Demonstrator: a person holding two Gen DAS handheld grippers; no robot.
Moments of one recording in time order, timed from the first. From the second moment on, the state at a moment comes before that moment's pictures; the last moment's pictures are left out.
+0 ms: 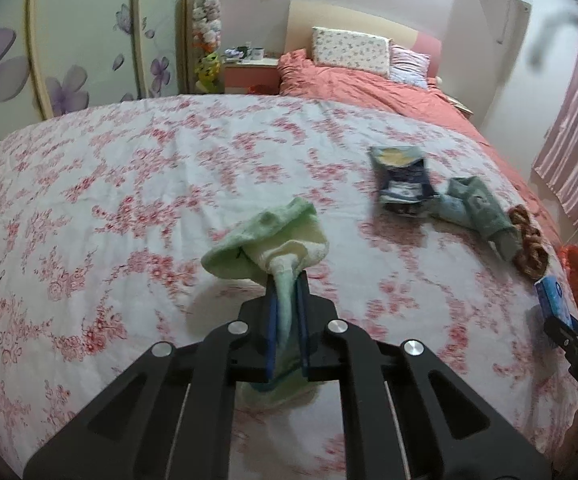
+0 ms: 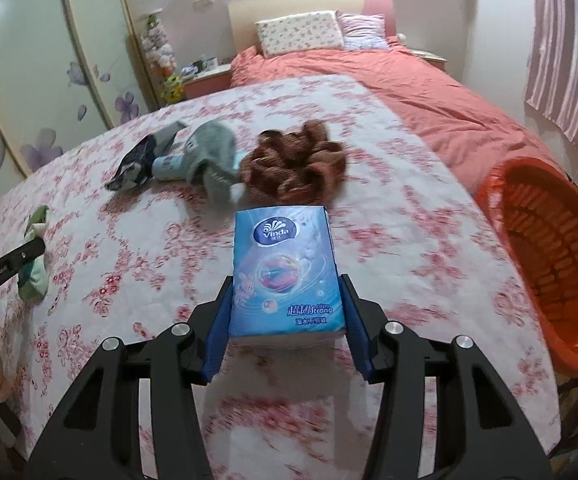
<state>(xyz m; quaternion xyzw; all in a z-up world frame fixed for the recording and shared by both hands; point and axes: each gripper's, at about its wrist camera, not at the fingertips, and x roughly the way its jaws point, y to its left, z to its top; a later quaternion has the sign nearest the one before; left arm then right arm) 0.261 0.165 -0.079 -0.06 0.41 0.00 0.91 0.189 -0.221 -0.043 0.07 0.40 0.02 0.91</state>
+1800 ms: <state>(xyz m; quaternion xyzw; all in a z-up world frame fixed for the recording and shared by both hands) 0.251 -0.266 -0.051 0.05 0.40 -0.32 0.86 0.137 -0.498 -0.027 0.24 0.28 -0.16 0.92</state>
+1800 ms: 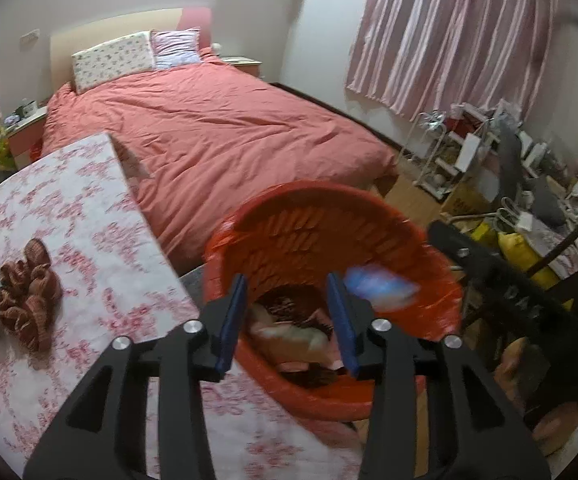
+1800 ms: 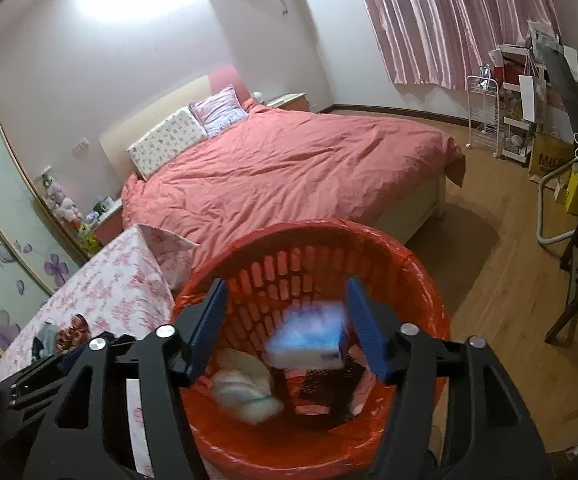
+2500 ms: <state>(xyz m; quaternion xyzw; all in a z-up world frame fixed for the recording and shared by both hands) 0.257 -0.100 -0.062 0.08 0.37 -0.11 0.92 0.165 -0.412 -0.018 0.16 0.33 -0.11 0.92</state>
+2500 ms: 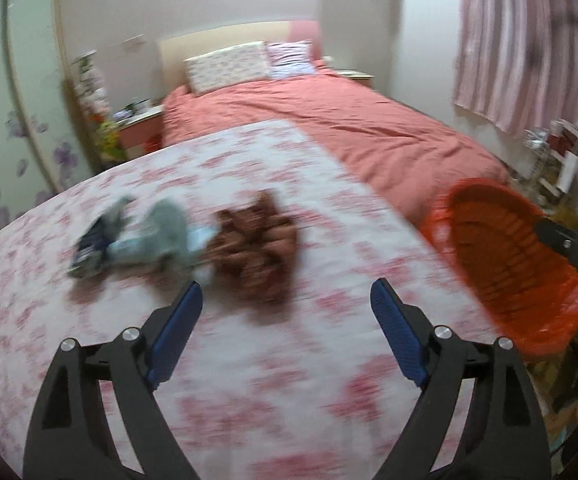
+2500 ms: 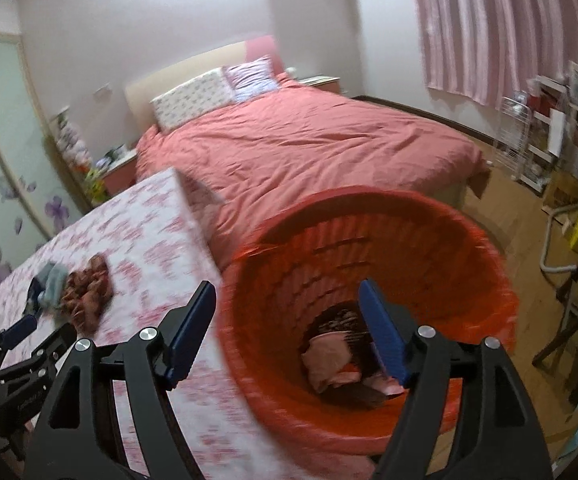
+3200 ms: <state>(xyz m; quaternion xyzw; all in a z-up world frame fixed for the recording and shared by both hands) 0.280 0.074 -0.075 0.00 0.39 0.01 0.92 0.261 -0.259 -0.031 0.13 0.41 0.02 0.90</state>
